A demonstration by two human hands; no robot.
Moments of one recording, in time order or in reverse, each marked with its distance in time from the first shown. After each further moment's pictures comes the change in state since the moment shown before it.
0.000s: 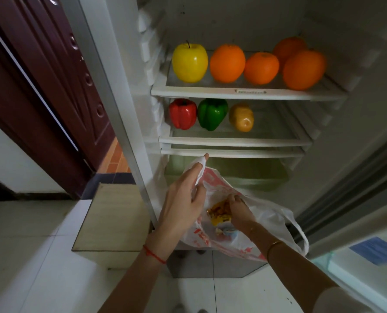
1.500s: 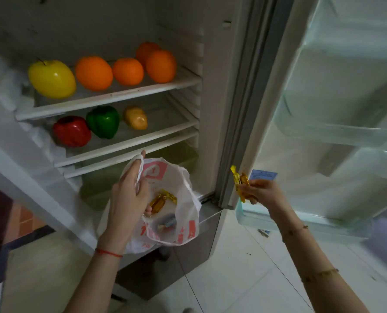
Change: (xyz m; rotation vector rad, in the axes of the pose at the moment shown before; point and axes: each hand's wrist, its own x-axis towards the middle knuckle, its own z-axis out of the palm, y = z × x) left_hand -0.004 0.031 0.045 0.099 -0.120 0.176; right_hand -0.253 0.096 -0.124 1.146 0.570 0.550
